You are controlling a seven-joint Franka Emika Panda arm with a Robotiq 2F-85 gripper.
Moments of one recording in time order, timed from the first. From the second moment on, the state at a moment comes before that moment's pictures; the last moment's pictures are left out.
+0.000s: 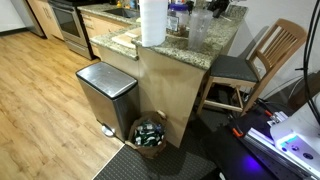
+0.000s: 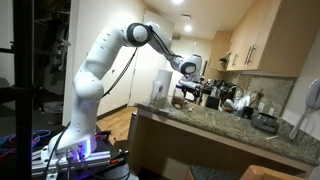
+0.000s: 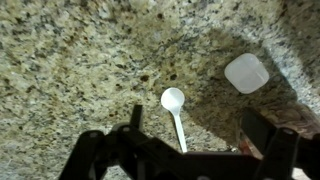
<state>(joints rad) -0.14 0.32 -0.09 -1.70 0.20 2.30 -0.45</state>
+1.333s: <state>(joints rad) -0.23 0.60 0.07 -1.62 0.24 2.68 -0.59</state>
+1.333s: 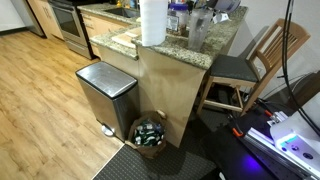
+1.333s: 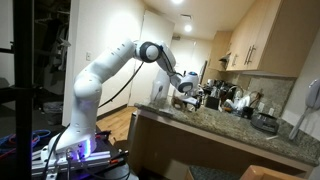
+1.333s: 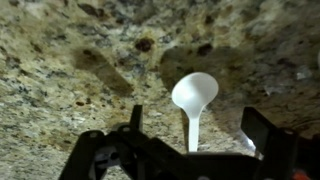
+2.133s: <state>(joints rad) -0.31 0.64 0.16 -1.57 0.23 2.72 -0.65</state>
